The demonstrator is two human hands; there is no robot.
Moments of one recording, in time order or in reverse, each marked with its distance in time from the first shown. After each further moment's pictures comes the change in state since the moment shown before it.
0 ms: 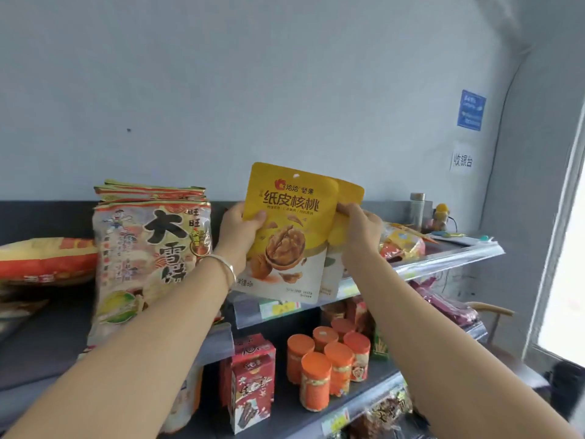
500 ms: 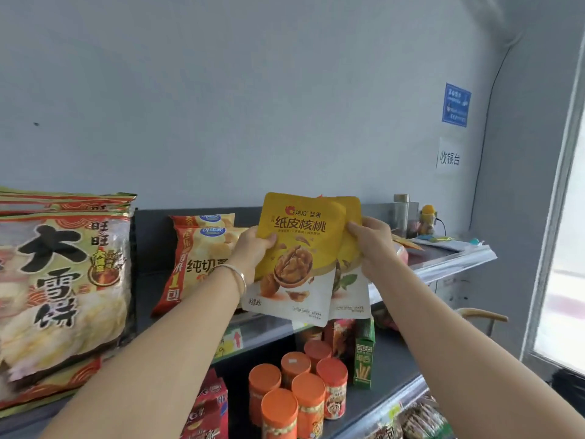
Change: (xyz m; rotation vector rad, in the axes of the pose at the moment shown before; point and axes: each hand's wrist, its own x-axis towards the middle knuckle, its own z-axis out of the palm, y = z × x) left_hand 0.076 -0.077 0.140 -0.002 -0.166 -0.231; right_hand 0.151 0.025 -0.084 -0.264 -0.115 -0.014
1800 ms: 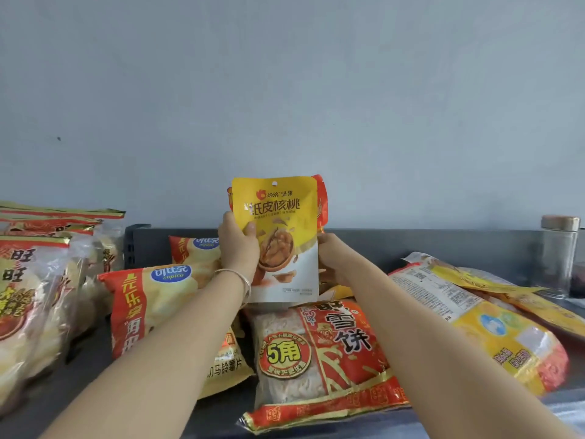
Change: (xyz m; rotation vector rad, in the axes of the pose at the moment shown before) left_hand 0.190 -0.037 0.010 0.501 0.897 0.277; right_hand 0.226 0.080 0.140 -0.197 -0.907 0.035
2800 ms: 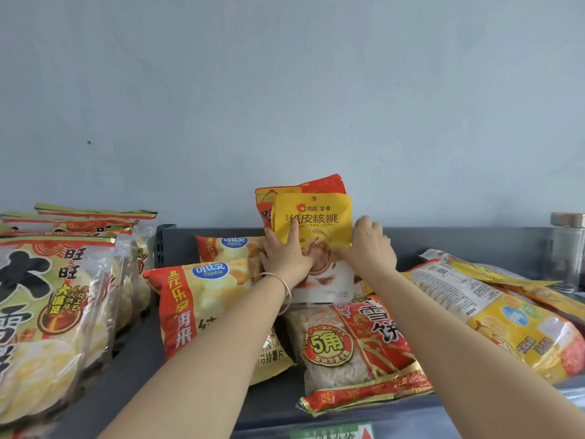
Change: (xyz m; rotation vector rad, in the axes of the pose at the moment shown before) left_hand -0.020 -0.006 0.002 0.517 -0.502 0.115; right_hand -0.021 -0.006 0.009 -0.770 0.585 -0.082
